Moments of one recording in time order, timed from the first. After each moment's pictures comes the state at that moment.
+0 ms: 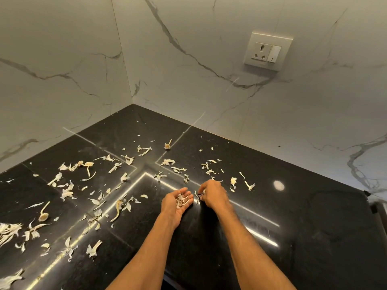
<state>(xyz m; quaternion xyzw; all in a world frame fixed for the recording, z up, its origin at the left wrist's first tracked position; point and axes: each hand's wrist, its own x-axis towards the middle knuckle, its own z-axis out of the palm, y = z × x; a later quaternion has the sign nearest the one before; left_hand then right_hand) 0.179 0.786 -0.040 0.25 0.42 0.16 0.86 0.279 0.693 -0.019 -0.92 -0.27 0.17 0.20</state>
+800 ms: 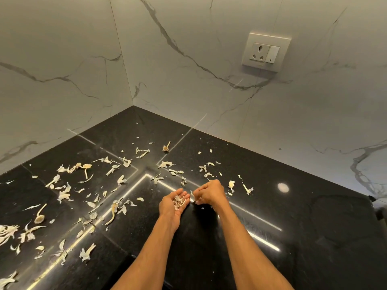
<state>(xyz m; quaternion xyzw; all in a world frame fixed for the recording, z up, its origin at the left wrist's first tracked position) 0.188 0.780 -0.044 0.22 0.43 0.21 0.85 0.293 0.698 -0.009 -0.85 -0.12 0.33 0.39</state>
